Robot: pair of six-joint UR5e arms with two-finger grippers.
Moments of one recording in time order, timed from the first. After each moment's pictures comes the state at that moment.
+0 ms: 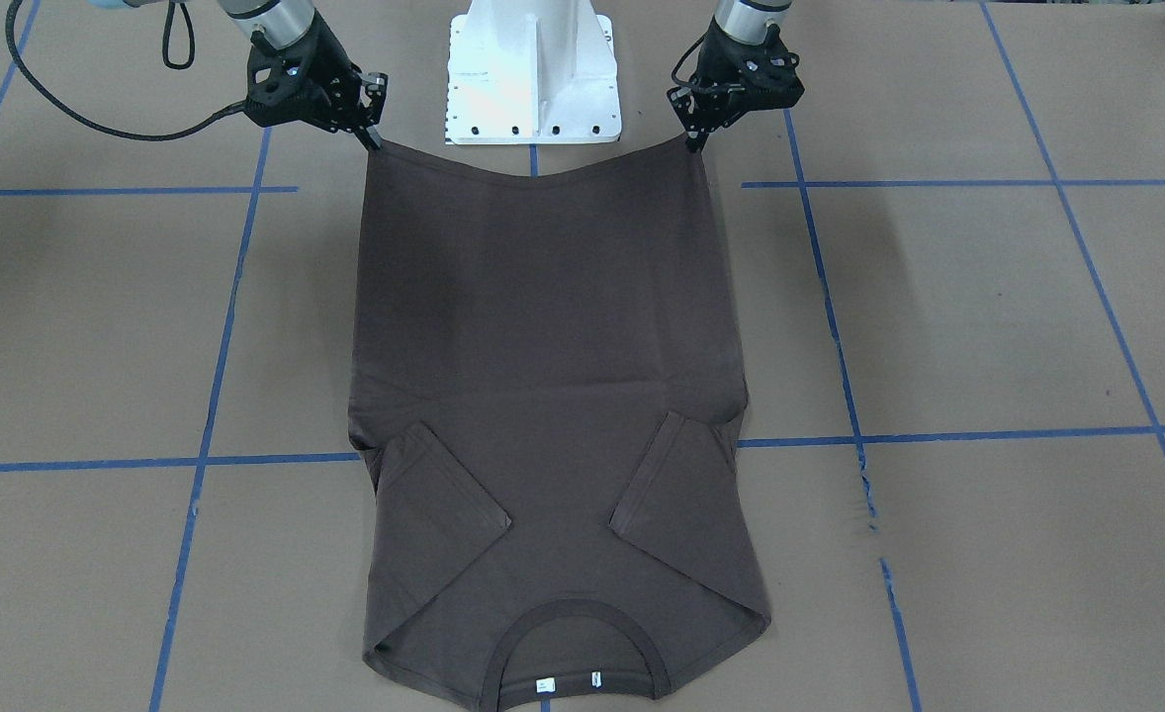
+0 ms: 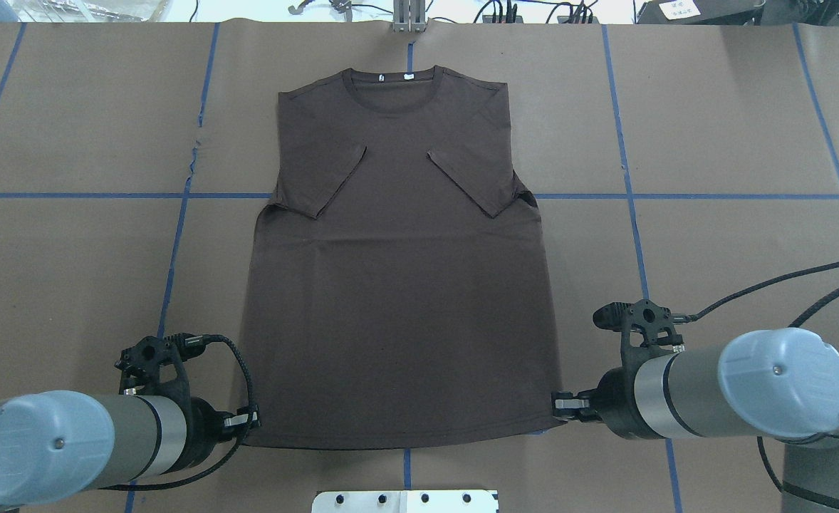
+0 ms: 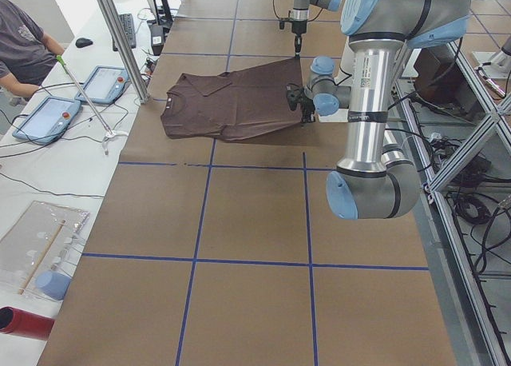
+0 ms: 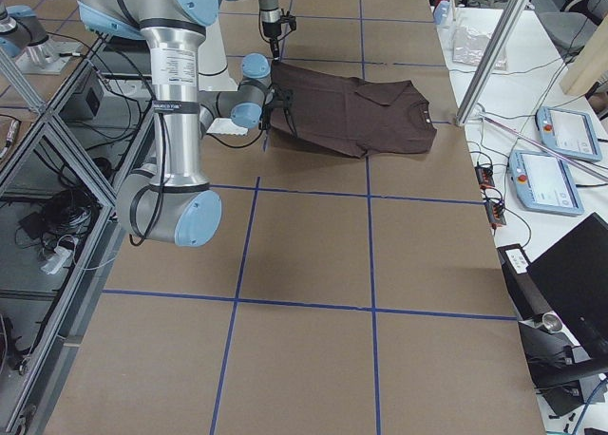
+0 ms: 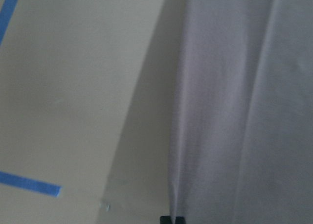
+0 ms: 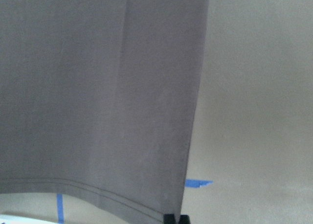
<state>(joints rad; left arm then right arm) -0.17 -1.65 -2.28 -1.73 -1.63 -1.69 0.28 -1.58 2.27 -1.22 1.84 1.46</state>
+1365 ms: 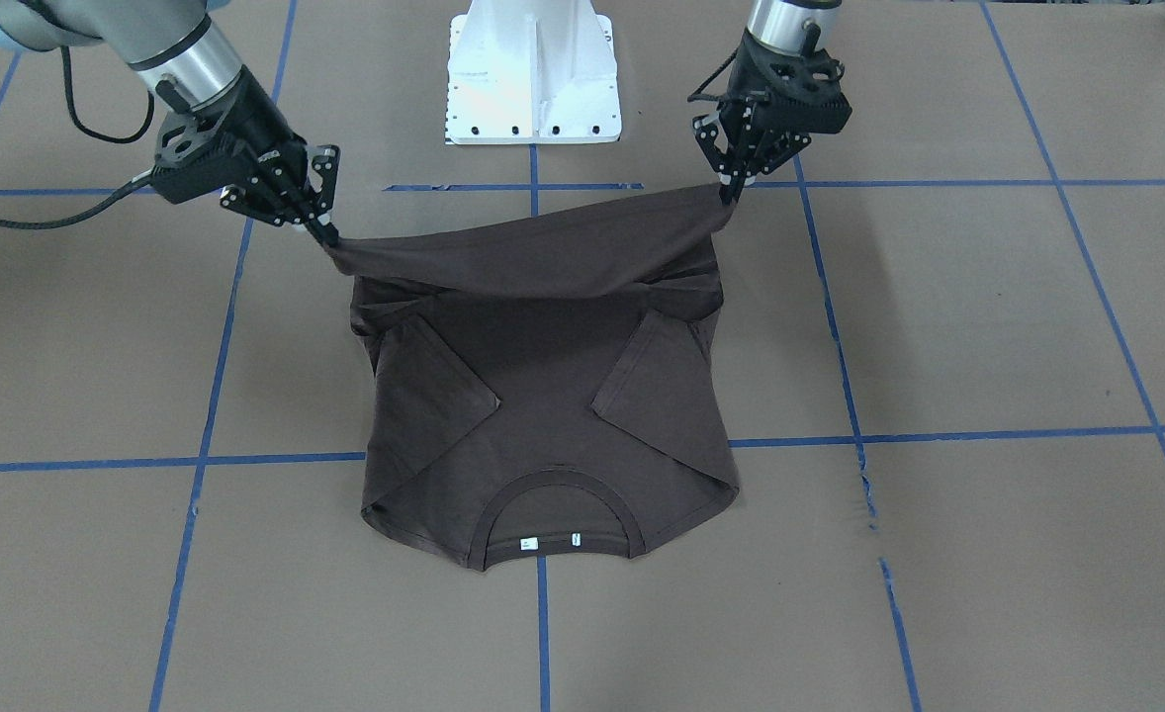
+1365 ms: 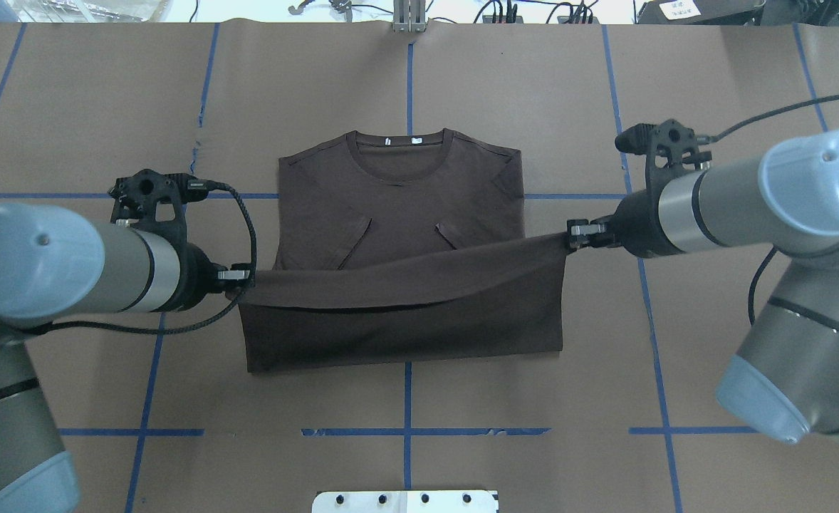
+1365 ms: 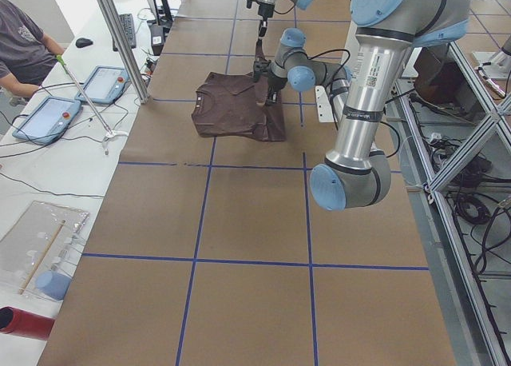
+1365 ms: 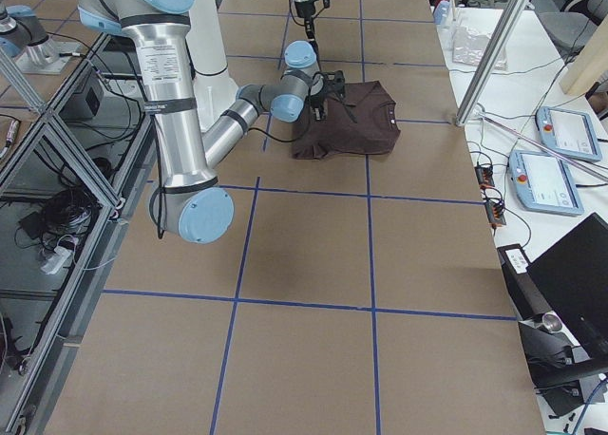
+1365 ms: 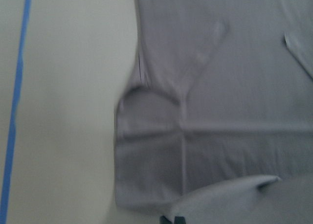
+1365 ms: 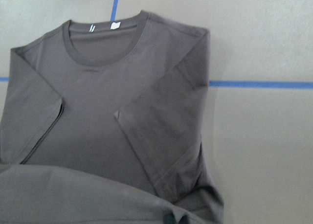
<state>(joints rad) -0.54 -1.90 -2.16 -1.55 -1.70 -1.27 0.72 -1.32 2.04 -1.21 1.94 1.13</state>
